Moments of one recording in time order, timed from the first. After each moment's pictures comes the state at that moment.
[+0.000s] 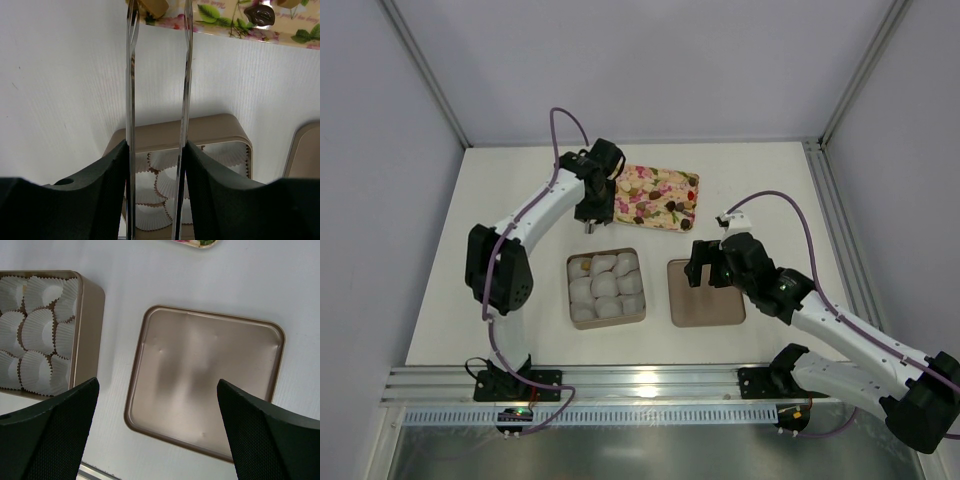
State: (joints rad) left arm -0.50 1.92 1.77 -1.06 -0.21 -0.39; right arm 0.70 0.93 0.70 -0.40 0.21 0.48
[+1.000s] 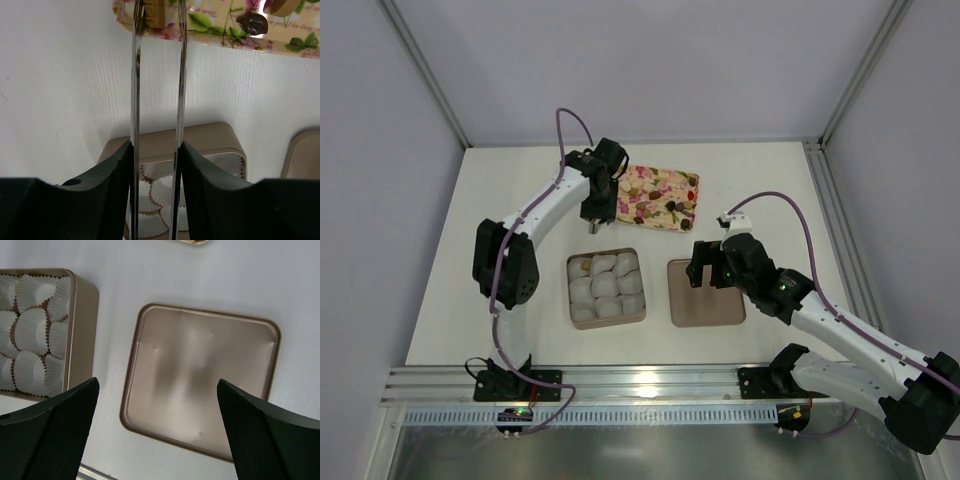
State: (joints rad) left arm -0.50 1.98 1.81 -1.05 -0.19 -0.39; right arm 0.69 0.93 0.69 -0.41 0.21 0.48
